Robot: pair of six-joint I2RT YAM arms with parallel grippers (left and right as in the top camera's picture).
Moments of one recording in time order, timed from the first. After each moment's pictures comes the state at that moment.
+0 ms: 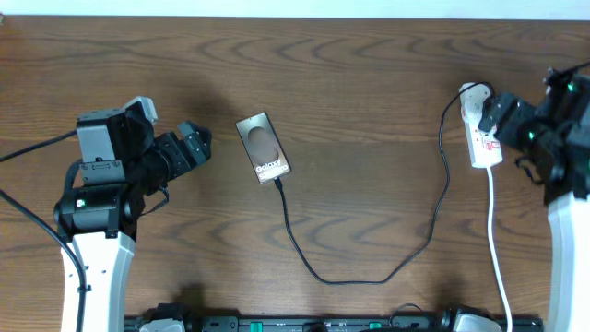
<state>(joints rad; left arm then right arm) 0.09 1.10 1.04 -0.78 0.36 -0.46 -0.26 1.22 1.26 -0.82 -0.12 0.24</state>
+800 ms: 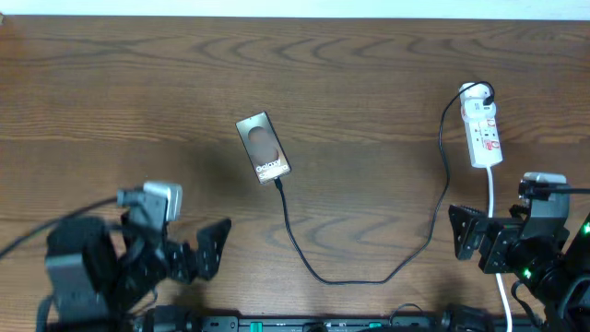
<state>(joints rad) 0.09 0.57 1.04 -1.16 0.56 0.06 -0.26 0.71 1.26 -1.33 -0.37 -0.05</state>
